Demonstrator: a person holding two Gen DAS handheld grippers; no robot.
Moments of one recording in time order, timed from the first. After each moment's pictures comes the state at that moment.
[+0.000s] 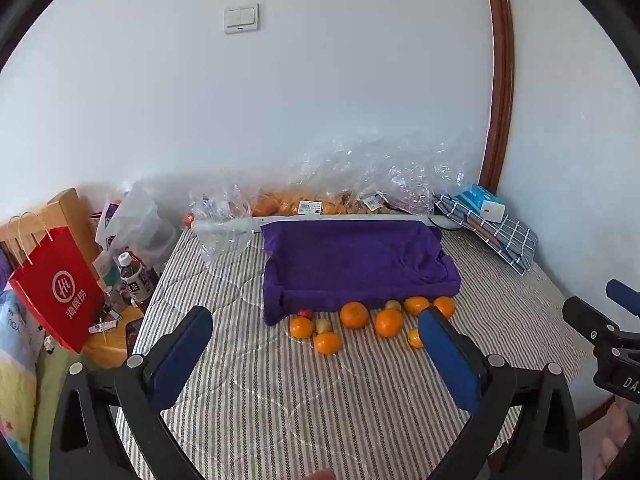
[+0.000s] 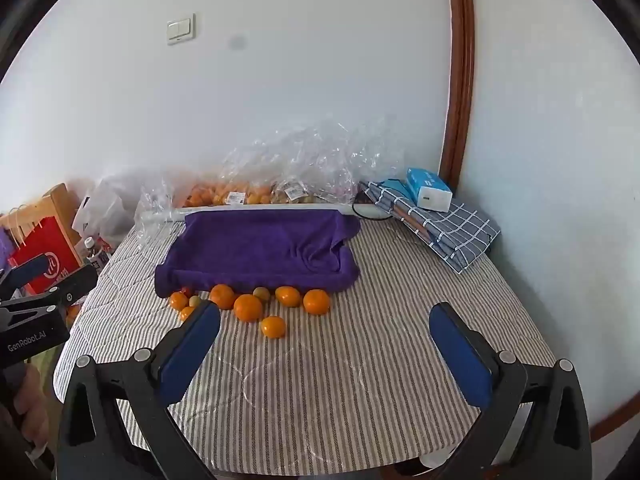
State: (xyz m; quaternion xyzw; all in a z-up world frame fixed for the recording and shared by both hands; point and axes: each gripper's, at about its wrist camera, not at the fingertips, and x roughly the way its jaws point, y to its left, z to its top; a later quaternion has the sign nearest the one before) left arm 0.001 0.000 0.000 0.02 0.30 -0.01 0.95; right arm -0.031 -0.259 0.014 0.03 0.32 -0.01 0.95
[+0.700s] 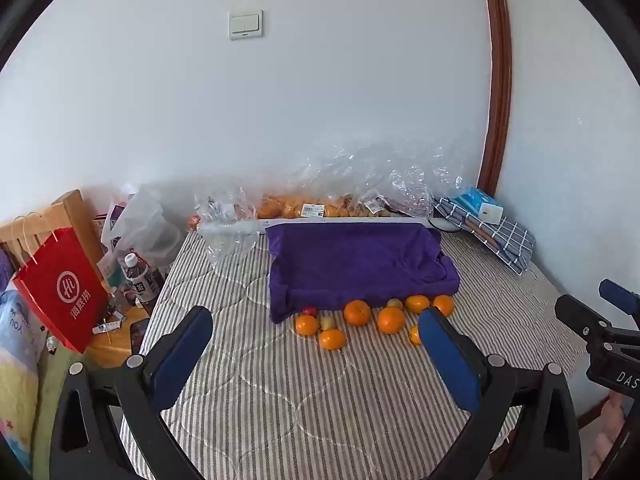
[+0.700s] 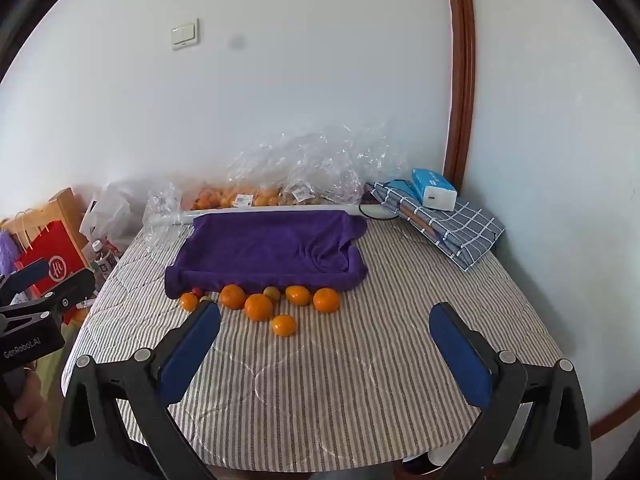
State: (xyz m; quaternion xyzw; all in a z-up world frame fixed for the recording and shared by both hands) left arm -0.014 0.007 0.009 0.01 0.29 -0.02 0.96; right arm -0.039 -0.258 0.018 0.04 0.32 -0.01 0.95
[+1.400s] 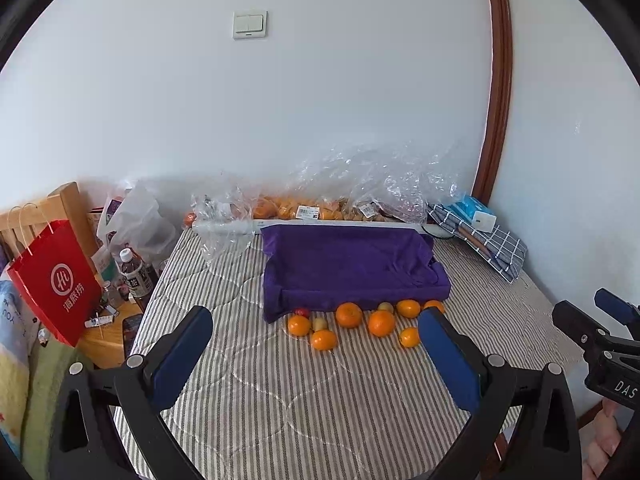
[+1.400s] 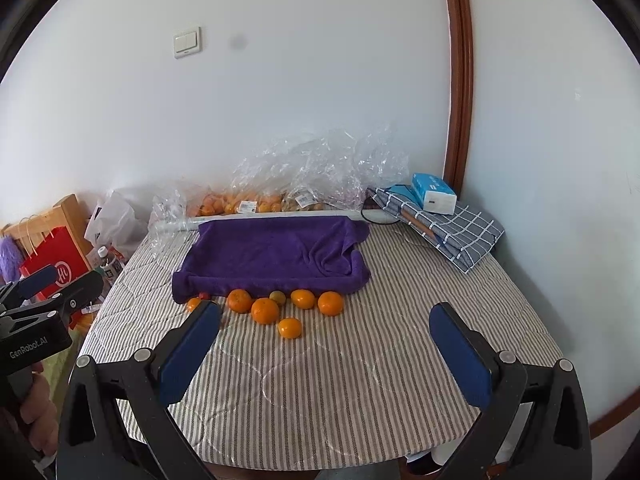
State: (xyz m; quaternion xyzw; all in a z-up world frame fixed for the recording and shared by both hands) left arm -0.021 0.007 0.011 -0.01 0.28 -0.02 0.96; right arm -0.052 -0.256 0.024 0.05 0.31 0.00 0.95
